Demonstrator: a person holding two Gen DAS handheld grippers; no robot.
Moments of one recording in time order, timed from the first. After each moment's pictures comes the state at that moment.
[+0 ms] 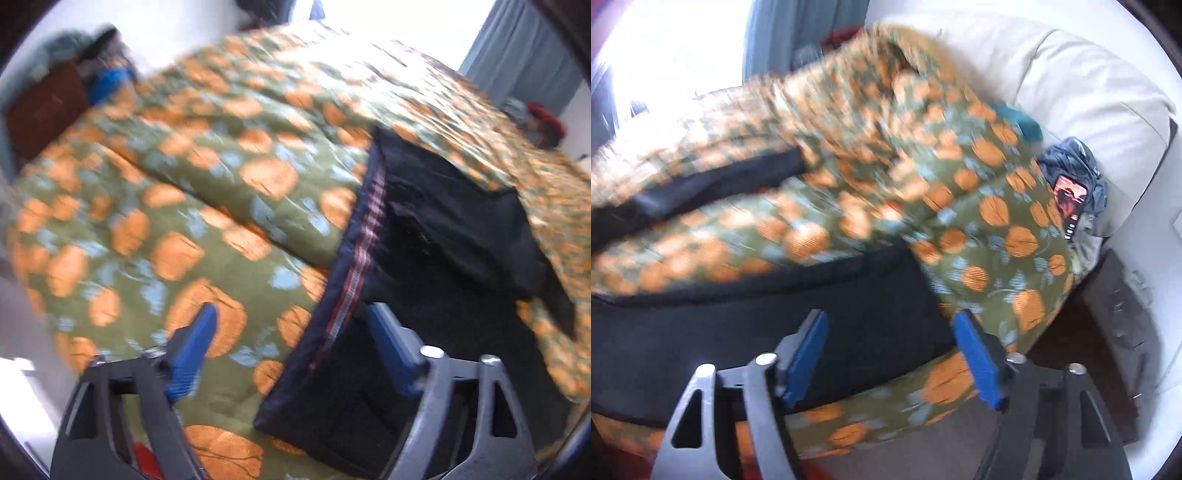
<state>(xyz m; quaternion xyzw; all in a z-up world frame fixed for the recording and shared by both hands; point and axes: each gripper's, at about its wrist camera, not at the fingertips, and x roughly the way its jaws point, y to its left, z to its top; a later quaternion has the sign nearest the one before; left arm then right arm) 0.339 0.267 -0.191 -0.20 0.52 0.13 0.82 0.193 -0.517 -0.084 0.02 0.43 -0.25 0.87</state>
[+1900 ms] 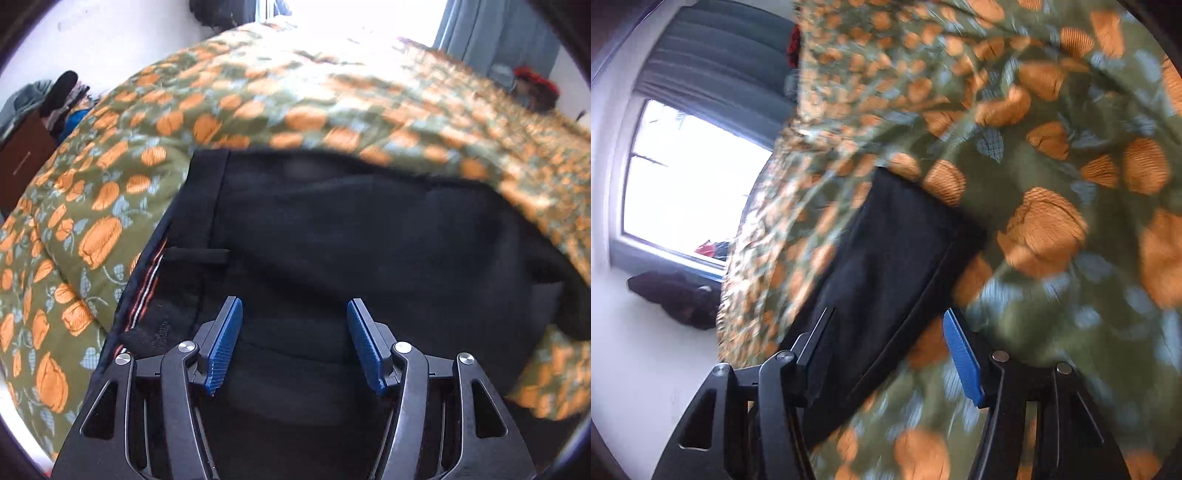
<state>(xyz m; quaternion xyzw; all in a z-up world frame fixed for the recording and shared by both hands) 0.472 0.134 -0.209 -0.10 0.51 0.16 0.84 0.498 -0.584 -0.217 0.47 0.40 -0.09 0.79</state>
